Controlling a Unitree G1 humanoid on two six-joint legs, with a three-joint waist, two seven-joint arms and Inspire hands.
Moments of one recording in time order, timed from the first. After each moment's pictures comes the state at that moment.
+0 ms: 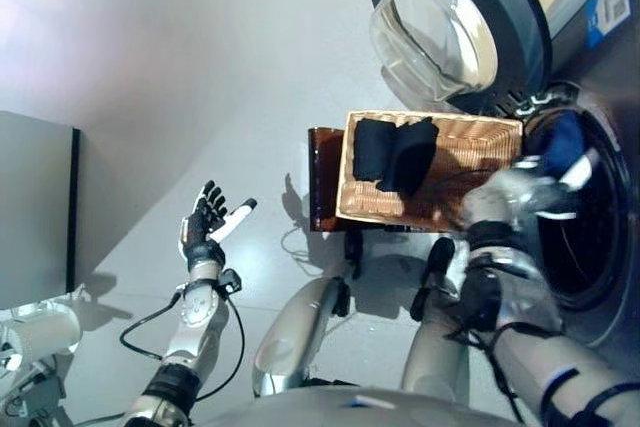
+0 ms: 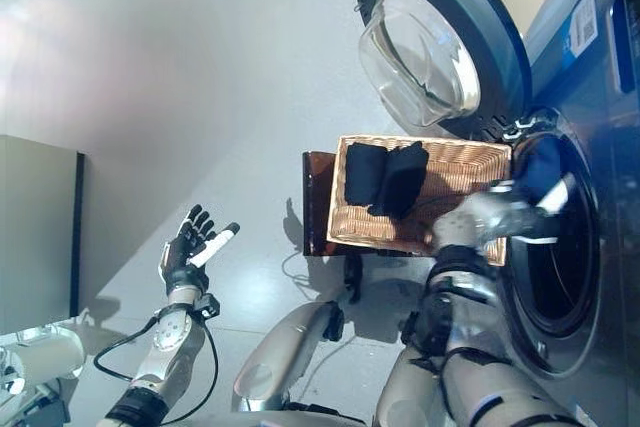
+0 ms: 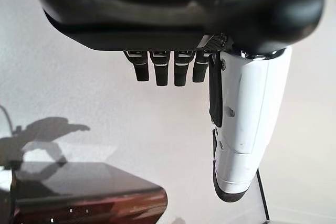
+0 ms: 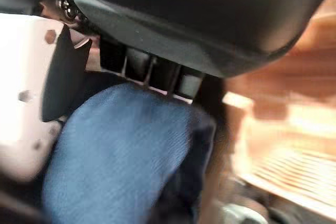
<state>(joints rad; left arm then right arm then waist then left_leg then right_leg) 0.03 0.26 -0.25 0.44 -0.52 -0.38 0.35 -0.77 -0.35 -0.50 0.79 0.98 -0.63 -0.86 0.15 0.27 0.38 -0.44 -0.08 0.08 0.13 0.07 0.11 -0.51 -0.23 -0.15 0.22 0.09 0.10</state>
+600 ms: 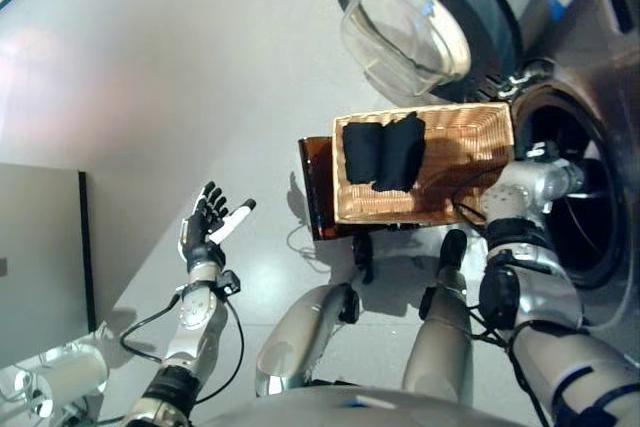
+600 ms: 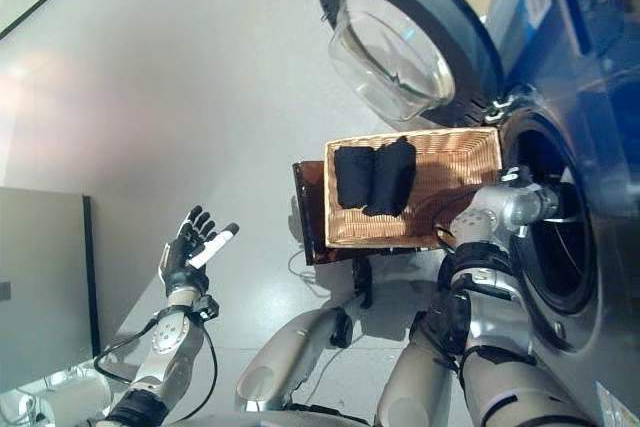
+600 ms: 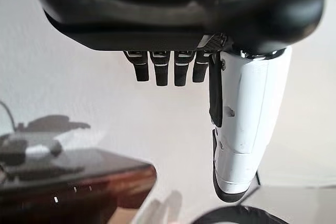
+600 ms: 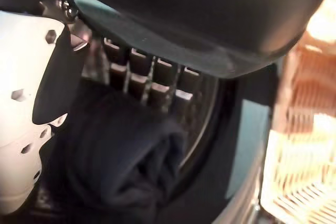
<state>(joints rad) 0.02 0.24 -0.24 0.44 -0.56 -0.39 0.30 -0.77 -0.31 -0.38 0.90 0.97 -0.60 -0.63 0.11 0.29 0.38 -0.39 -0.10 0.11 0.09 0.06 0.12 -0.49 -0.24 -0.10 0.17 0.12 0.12</state>
